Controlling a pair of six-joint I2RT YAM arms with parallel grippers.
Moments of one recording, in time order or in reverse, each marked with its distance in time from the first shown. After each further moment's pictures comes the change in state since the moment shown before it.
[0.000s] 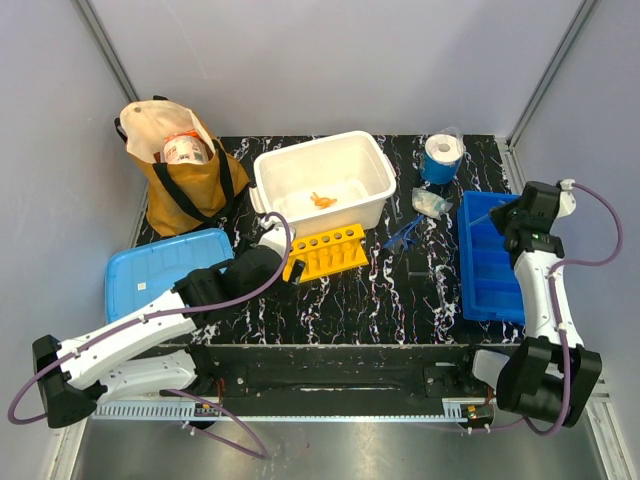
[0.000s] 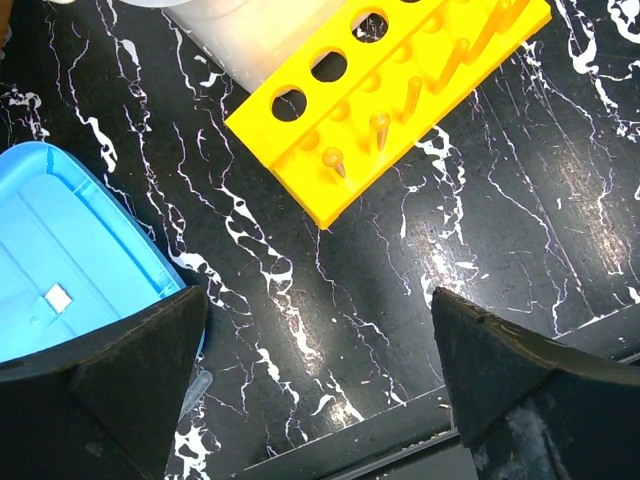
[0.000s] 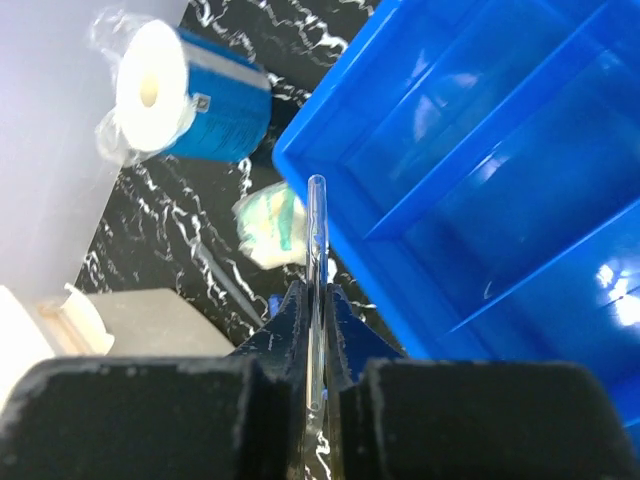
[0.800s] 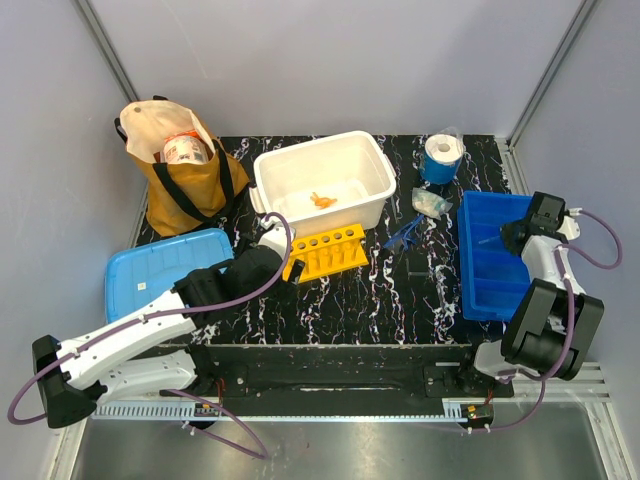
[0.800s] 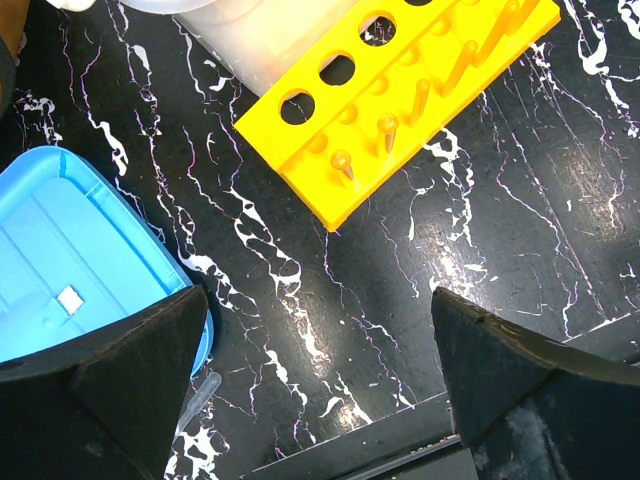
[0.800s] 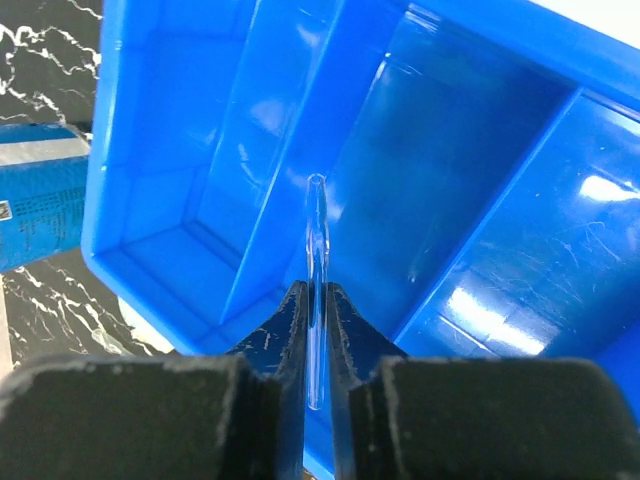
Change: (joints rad) left arm 0.000 -0.001 0.000 0.002 -0.015 0.023; right arm -0.175 0.249 -0.017 -0.005 0.022 0.107
